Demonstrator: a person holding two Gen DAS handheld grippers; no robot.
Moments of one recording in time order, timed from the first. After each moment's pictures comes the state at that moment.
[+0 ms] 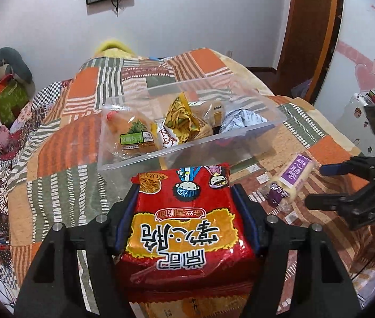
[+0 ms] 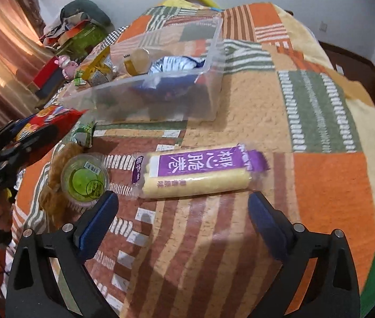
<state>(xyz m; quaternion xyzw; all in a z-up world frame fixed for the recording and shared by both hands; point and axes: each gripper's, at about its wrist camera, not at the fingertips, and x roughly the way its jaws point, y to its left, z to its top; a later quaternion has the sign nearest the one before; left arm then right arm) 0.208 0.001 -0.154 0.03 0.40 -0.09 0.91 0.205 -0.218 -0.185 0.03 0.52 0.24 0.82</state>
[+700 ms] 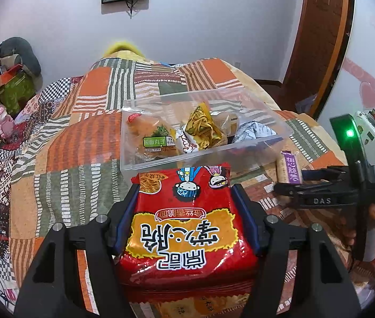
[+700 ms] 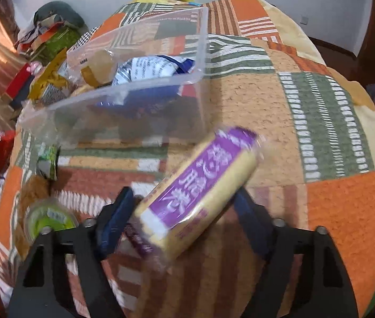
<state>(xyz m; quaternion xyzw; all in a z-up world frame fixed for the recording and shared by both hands) 0.205 0.026 -0.146 0.00 0.39 -0.07 0.92 0.240 -0.199 -0.202 0.01 0.53 0.17 0.83</state>
